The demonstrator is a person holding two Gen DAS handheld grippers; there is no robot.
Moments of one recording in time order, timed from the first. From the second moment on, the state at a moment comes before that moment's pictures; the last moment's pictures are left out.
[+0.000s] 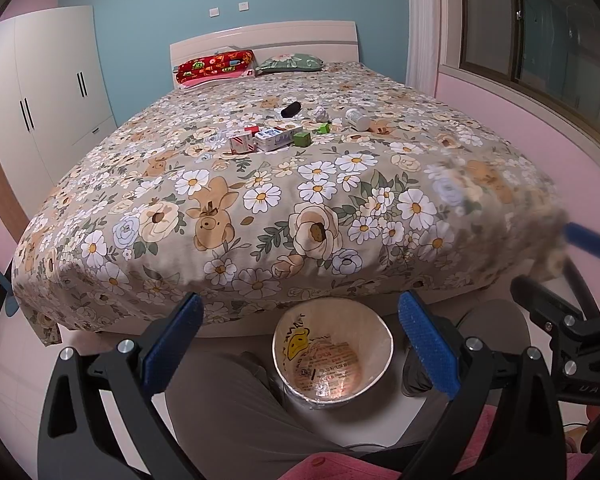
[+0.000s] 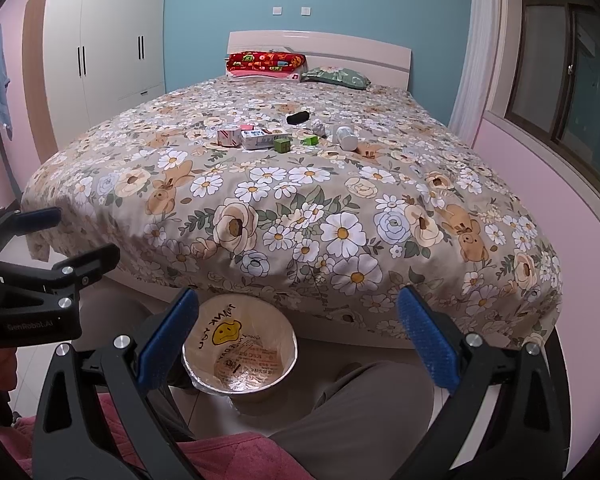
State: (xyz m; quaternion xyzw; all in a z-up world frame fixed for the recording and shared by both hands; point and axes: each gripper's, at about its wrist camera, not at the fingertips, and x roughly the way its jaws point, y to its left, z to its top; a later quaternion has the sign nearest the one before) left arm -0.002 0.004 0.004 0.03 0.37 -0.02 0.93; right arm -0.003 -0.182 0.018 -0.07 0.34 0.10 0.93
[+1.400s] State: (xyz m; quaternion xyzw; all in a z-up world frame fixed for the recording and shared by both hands) left arm -0.001 0.005 0.003 0.04 0.37 -0.02 0.93; right arm -0.003 -0.182 0.013 -0.06 0.35 0.10 0.93
